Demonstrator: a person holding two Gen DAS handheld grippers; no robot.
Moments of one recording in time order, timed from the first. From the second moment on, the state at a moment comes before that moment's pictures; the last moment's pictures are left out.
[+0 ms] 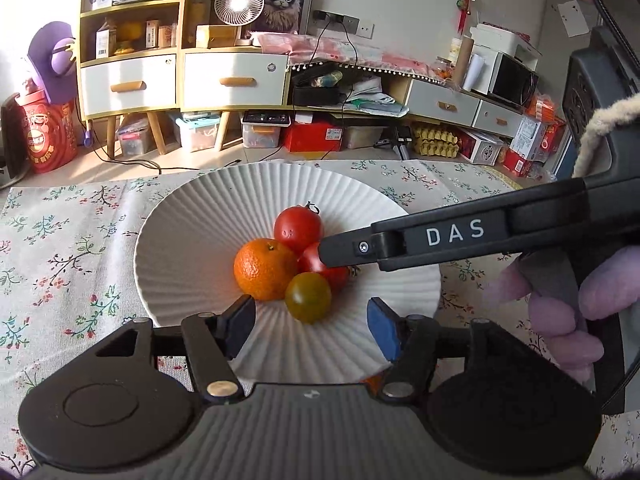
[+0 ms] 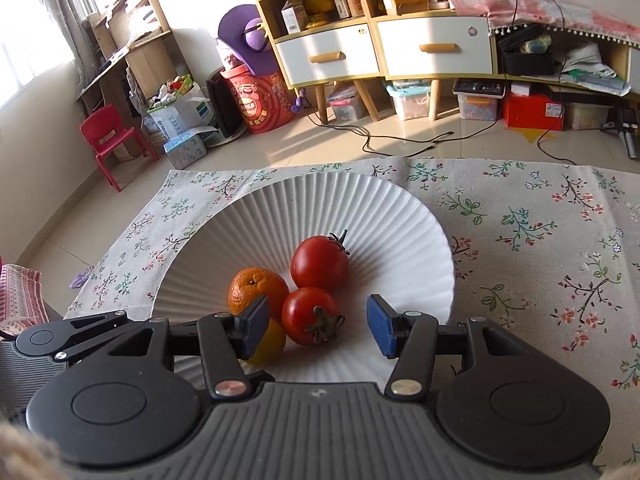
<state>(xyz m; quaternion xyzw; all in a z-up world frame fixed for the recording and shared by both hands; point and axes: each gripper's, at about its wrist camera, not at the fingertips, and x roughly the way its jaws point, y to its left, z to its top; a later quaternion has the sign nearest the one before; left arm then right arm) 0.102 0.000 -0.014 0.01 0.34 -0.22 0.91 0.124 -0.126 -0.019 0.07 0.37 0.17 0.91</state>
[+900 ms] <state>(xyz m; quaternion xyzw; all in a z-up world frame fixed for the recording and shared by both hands) 0.019 0.037 0.019 0.06 0.34 -0.18 0.92 0.039 -0.132 0.010 0.02 0.32 0.18 0.93</state>
